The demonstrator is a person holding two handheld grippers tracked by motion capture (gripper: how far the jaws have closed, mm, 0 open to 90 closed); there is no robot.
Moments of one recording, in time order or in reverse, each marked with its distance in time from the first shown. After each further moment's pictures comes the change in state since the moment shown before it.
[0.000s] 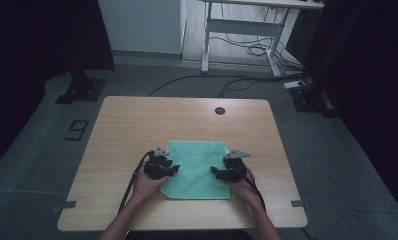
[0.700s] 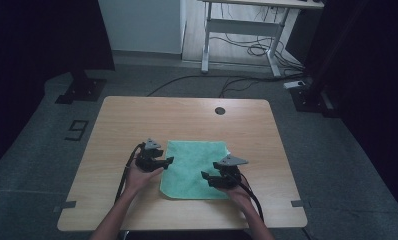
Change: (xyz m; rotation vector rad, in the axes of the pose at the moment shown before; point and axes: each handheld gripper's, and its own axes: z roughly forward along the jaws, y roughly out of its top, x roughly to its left) left arm 0.020 0.017 -0.026 -0.055 0.046 0.019; right arm 0.039 0.003 -0.018 -0.109 0.125 -0.017
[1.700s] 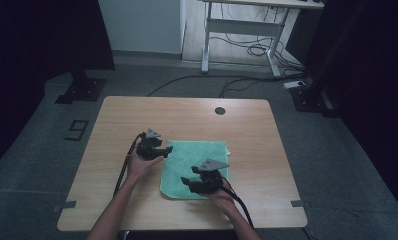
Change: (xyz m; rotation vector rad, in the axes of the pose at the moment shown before) left arm 0.027 0.022 0.023 -0.019 0.036 -0.017; right arm 0.055 0.015 0.022 -0.026 0.133 -0.064
